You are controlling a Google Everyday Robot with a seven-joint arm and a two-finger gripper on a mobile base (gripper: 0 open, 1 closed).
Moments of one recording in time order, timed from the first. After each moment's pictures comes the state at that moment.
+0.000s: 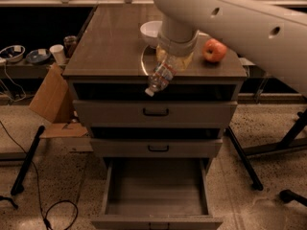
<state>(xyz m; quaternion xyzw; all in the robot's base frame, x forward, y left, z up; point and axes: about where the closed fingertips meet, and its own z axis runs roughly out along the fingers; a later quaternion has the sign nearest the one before) 0.653 -0.067 0.878 -0.93 0.27 -0.23 0.08</state>
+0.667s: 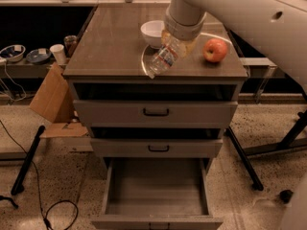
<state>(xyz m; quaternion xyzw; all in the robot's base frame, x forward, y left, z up) 0.691 -0.082 0.906 -0.91 0.31 -0.24 0.11</state>
